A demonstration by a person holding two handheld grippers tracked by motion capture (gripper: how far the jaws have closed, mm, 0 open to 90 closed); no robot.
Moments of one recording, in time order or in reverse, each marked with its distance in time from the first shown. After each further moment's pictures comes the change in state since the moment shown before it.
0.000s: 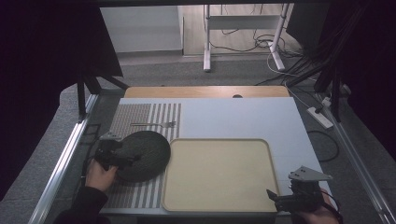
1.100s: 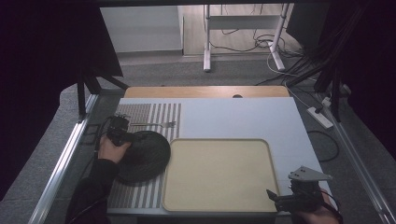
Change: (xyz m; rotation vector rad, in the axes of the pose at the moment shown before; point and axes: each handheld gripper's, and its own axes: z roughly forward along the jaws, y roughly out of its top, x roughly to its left) left arm 0.038 0.058 0.051 0.085 0.069 -0.064; right arm 0.000 0.000 0.000 0.001 0.001 -0.001
